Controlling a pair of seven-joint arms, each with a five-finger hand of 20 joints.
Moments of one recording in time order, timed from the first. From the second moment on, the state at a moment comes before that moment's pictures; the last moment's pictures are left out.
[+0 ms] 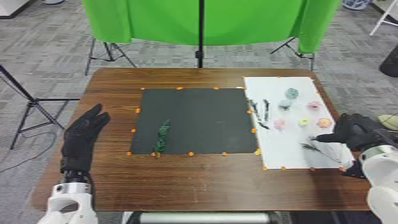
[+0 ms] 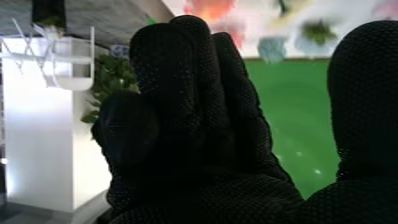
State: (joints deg) left arm 121.3 -67.6 -93.5 -112.9 55.5 10.6 21.6; right arm -117.6 -53.9 105.0 -120.8 -139.4 -19.5 21.0
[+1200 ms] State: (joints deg) left arm 121.5 -67.5 -93.3 -113.0 55.2 10.5 21.5; right arm -105.6 -57.5 84.0 -123.6 -132.6 3.4 23.0
